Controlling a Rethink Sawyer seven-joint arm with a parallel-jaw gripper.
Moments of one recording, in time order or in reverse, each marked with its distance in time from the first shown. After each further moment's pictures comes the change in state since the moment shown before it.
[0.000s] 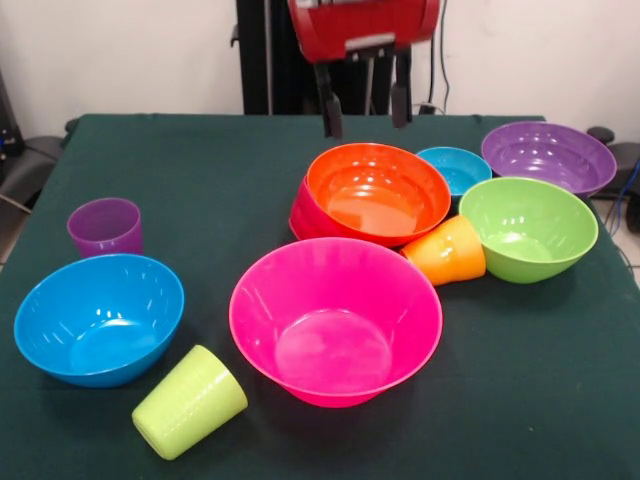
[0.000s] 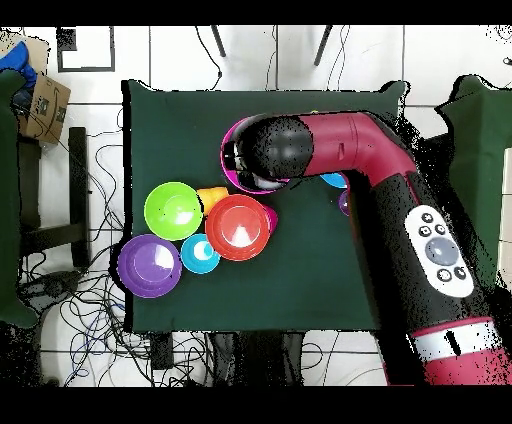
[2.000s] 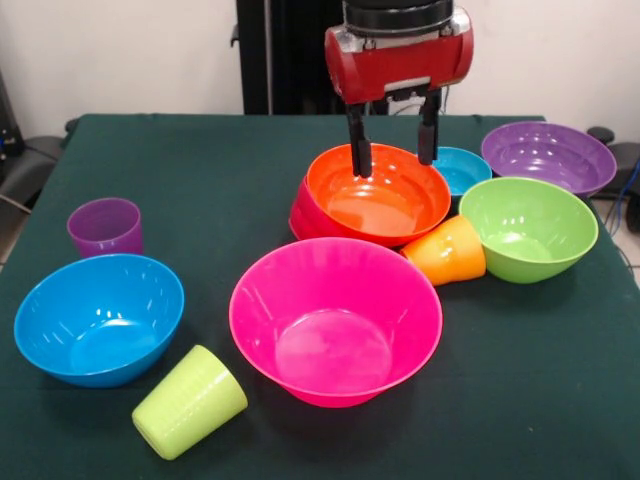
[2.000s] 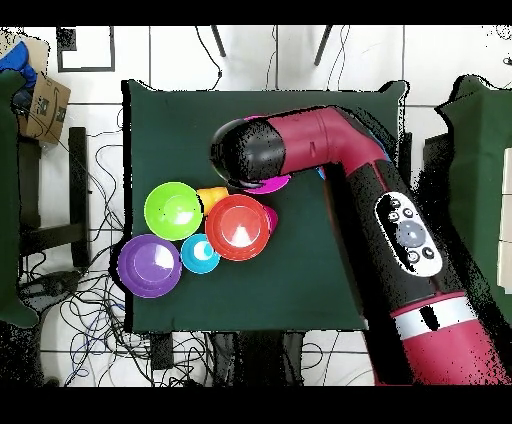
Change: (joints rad) arm 0.033 0.026 0.044 -0.014 -0.135 -0.049 0.000
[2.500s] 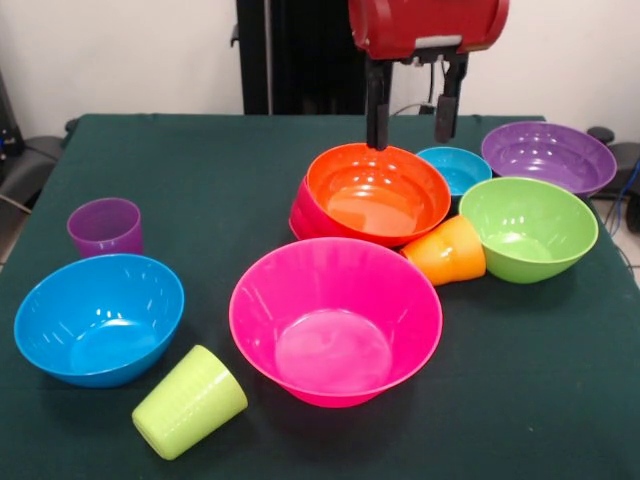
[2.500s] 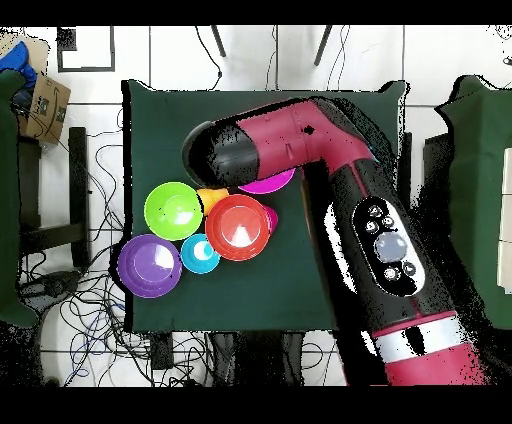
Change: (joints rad) arm 0.063 -0.091 -0.032 0.000 -0.049 -0.034 0.000
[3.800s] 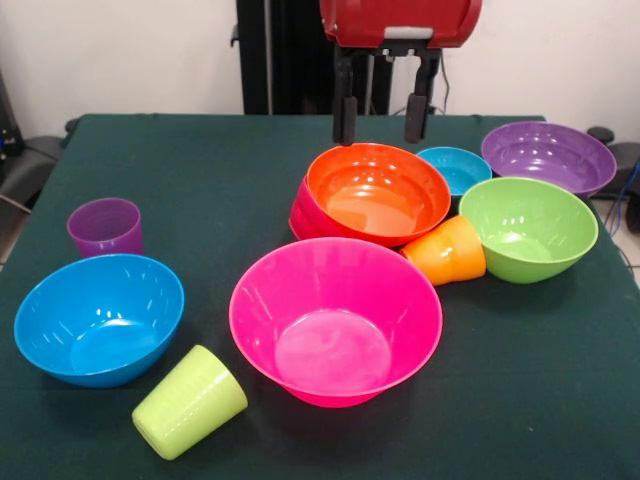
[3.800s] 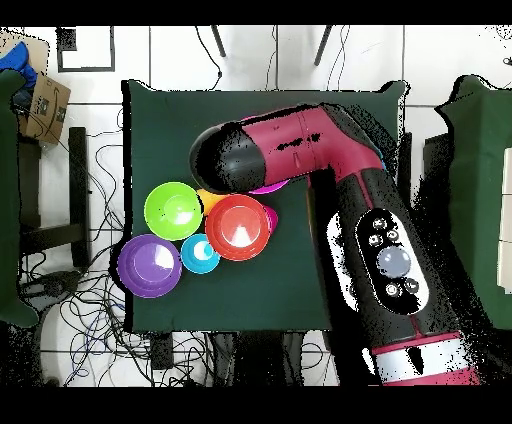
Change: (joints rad) arm 0.027 -0.027 -0.087 0.000 -0.005 -0.077 0.000
